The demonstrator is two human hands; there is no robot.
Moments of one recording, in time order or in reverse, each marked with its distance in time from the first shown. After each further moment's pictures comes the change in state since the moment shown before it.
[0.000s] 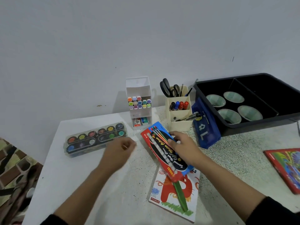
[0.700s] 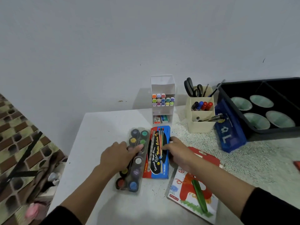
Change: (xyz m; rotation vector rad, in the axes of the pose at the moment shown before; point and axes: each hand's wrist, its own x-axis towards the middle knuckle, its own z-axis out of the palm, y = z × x) left_hand -0.020 -0.051 -0.030 0.537 -0.126 -0.308; right_hand 0.007 -0.041 0.078 0.581 -0.269 0.312
